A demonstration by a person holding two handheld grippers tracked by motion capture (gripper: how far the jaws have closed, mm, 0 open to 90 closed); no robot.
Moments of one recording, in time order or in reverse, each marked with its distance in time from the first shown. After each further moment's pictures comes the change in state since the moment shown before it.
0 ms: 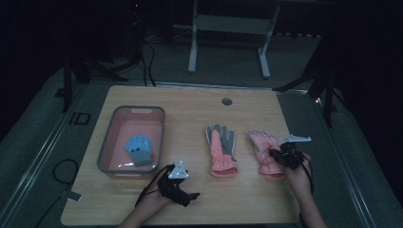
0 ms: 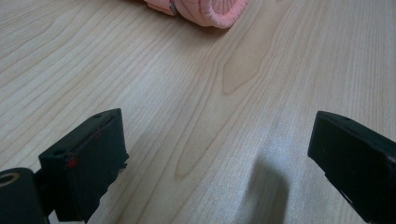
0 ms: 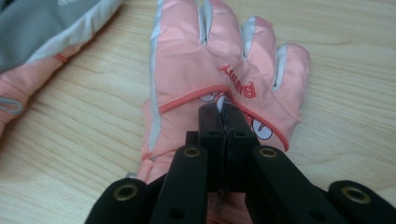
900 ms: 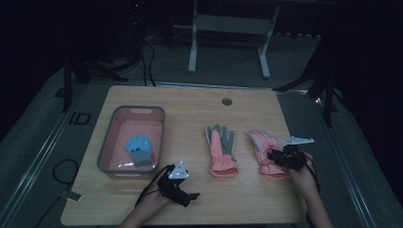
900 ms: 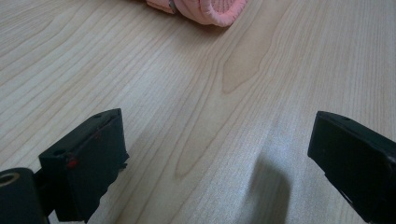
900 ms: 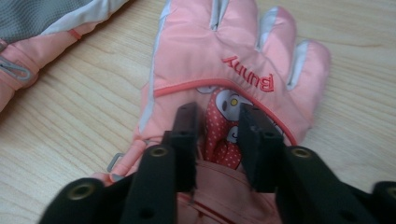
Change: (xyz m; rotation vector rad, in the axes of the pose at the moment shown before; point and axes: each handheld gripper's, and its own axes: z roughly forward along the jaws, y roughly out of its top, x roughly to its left) left arm 0.000 0.000 0.001 0.003 0.001 0.003; right arm -0.019 -0.010 0.006 -0.014 0.123 -0.087
